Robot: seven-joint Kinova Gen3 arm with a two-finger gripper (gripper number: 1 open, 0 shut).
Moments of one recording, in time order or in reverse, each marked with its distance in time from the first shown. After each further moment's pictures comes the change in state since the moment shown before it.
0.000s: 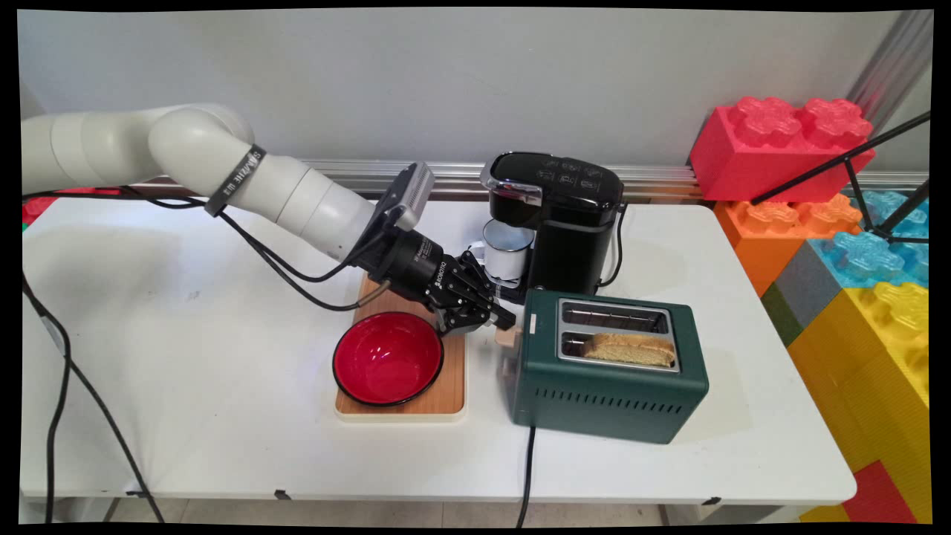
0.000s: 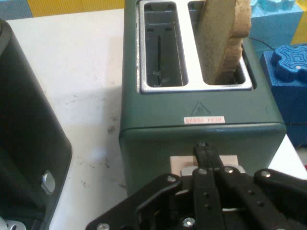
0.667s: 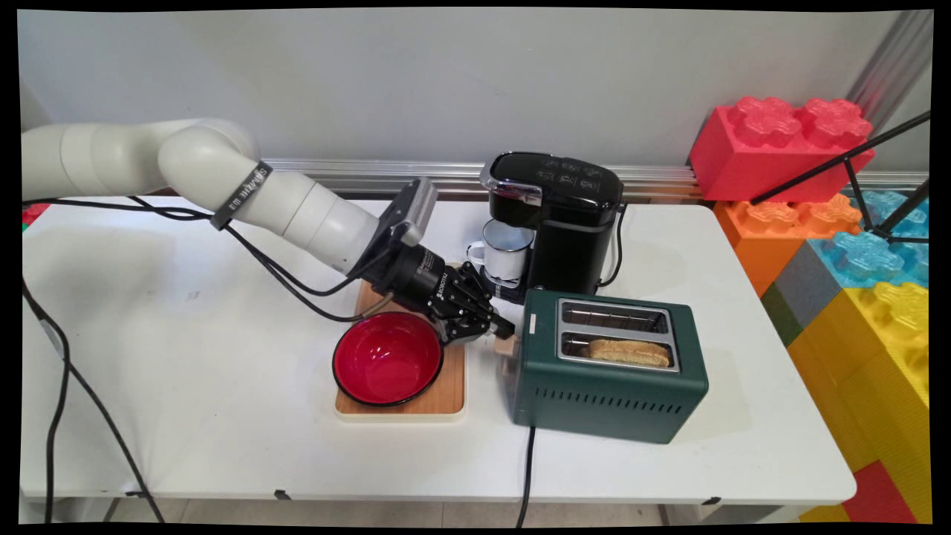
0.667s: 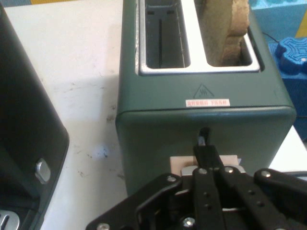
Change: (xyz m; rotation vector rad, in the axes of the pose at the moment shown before) arm -0.012 0.002 0.011 0.008 -0.014 -0.005
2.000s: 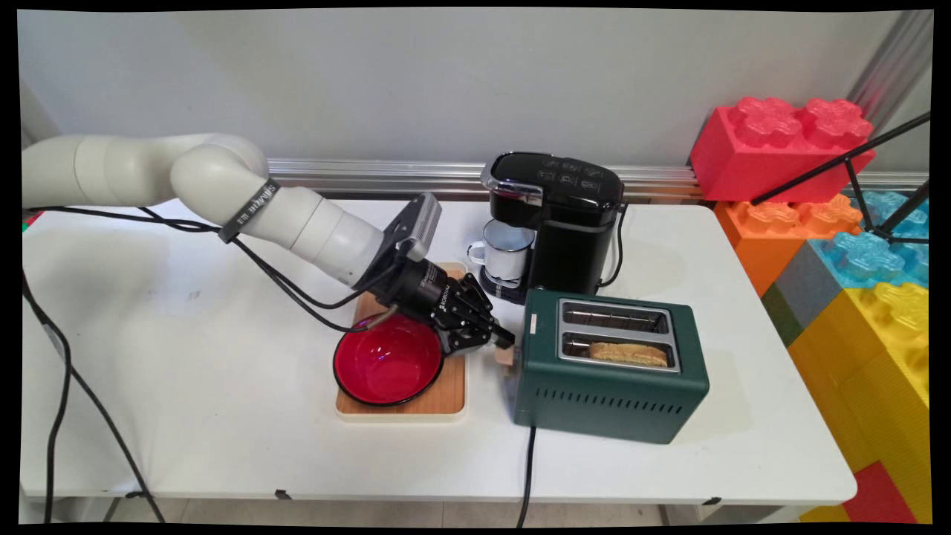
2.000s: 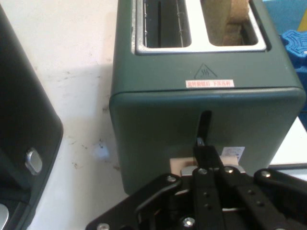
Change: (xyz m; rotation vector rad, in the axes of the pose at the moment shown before) arm -0.013 0.001 0.014 -0.001 -0.009 -0.004
